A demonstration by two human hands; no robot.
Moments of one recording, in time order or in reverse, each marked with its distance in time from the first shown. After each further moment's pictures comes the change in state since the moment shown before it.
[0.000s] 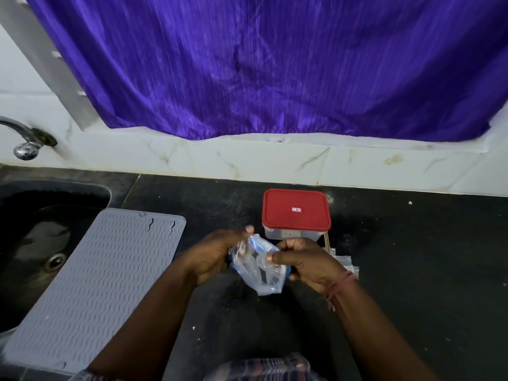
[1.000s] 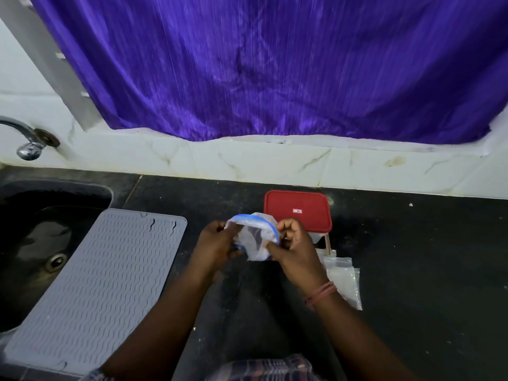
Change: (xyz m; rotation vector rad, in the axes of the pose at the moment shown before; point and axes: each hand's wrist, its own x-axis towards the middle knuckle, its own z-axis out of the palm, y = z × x) left_hand 0.016 -0.005 0.010 -0.120 0.485 0.117; right_hand 0.023 0.015 0.025 -0.096 0.378 -0.490
